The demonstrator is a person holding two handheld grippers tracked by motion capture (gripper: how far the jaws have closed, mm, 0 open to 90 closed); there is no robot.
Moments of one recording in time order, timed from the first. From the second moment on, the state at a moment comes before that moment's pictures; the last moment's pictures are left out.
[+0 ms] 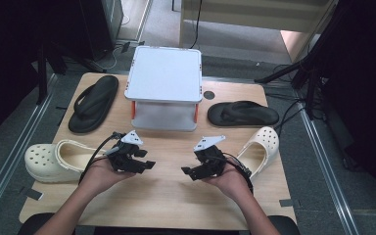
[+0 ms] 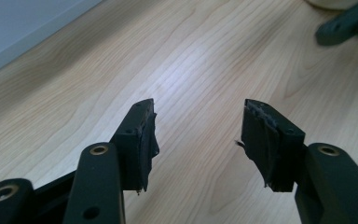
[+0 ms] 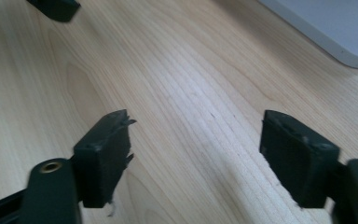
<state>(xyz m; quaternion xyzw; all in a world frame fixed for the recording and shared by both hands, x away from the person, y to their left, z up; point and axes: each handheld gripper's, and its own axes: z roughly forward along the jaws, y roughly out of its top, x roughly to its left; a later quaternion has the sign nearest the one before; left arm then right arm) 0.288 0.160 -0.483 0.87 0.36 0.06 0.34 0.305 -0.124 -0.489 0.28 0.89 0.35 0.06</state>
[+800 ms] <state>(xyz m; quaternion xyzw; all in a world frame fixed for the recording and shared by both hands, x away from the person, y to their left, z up) 0.287 0.169 -0.477 0.87 0.38 0.04 0.33 0.291 -0.143 -0.481 0.29 0.88 0.37 0.06</state>
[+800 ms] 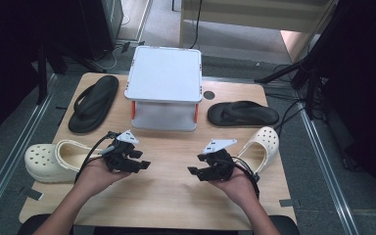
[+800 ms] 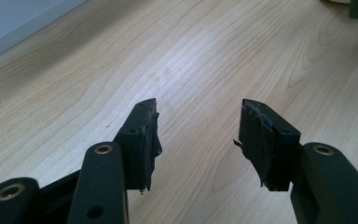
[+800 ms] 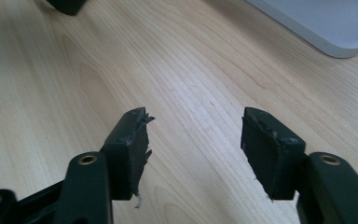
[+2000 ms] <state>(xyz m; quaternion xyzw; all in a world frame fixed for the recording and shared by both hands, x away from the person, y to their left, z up) 0.278 0.252 -0.431 0.83 0.45 0.09 0.32 0.300 -0.130 -0.481 0.28 0.89 0.36 0.05</state>
